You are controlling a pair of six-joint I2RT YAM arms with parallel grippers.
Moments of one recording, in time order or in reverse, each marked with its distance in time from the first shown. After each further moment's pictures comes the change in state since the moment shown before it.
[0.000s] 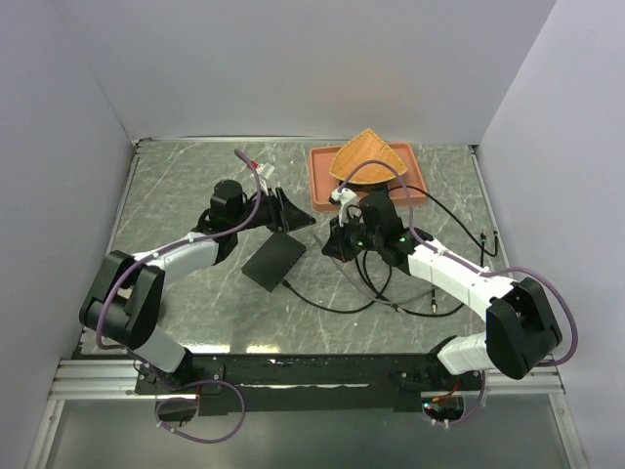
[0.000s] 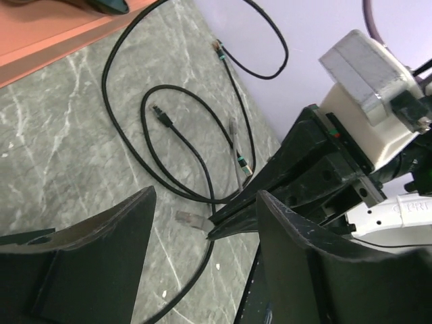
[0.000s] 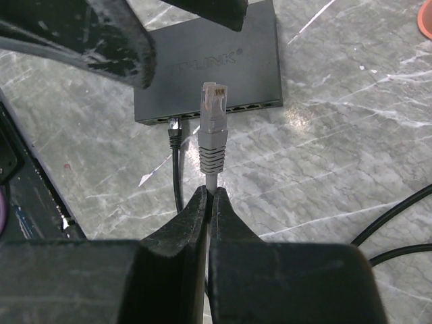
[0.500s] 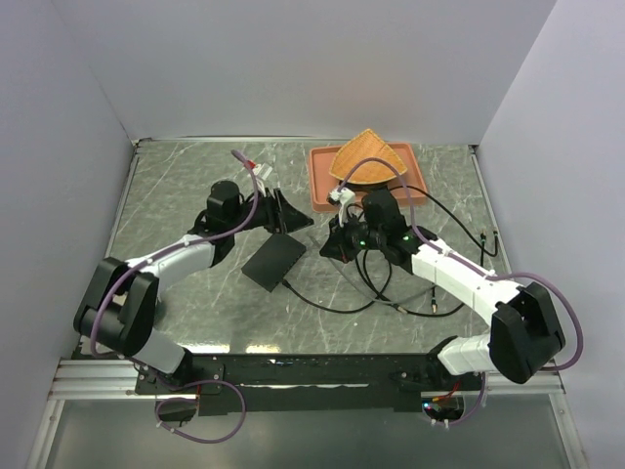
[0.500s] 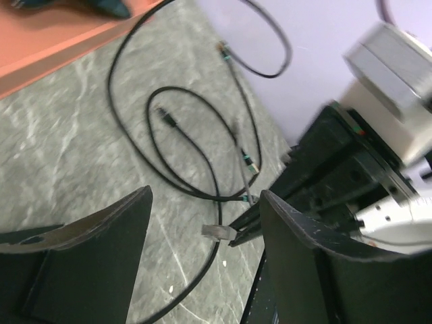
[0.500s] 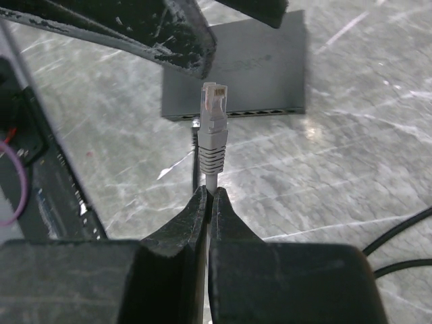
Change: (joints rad) left arm 0.000 -0.034 0.001 -0.065 -0.025 0.052; right arm -0.002 -0.025 0.016 -0.026 -0.076 -0.028
